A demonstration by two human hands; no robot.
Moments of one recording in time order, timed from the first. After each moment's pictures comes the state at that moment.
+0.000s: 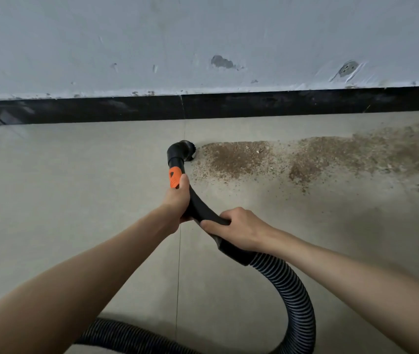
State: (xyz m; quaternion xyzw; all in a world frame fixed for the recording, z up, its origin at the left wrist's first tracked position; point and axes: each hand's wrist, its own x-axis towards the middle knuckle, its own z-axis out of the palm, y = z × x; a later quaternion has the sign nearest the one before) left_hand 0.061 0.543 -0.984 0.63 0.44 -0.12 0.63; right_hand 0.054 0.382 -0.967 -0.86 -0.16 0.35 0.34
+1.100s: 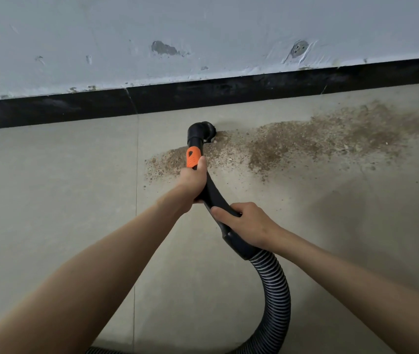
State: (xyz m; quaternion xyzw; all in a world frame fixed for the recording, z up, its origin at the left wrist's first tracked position) left_hand 0.127 0.433 -0.990 0.72 0.34 -0.19 0.57; right_hand 0.071 0.284 -0.983 -0.84 -0.04 0.31 0.45
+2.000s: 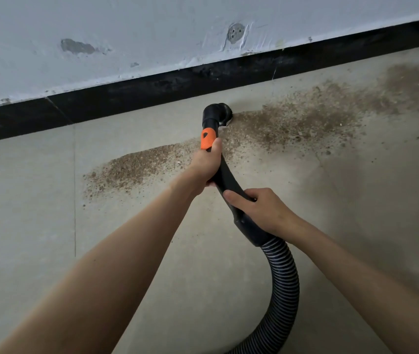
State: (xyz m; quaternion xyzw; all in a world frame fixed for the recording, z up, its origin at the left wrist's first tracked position) left_hand 0.193 0.299 -0.999 0.76 0.24 -0.24 0.55; right_hand 0.109 0.164 -0.992 -0.83 0.07 0.25 0.49
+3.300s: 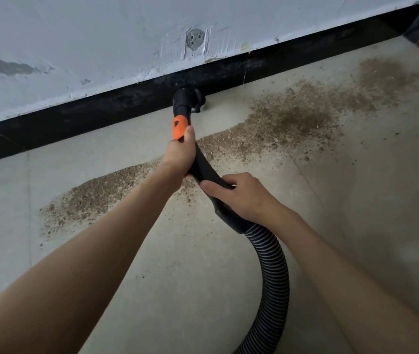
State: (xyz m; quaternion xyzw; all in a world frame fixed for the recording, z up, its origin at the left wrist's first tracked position) left_hand 0.254 0.272 -1.001 0.78 0.24 -0.18 0.56; right_hand 0.169 0.136 -1.004 -0.84 0.03 0.20 0.51
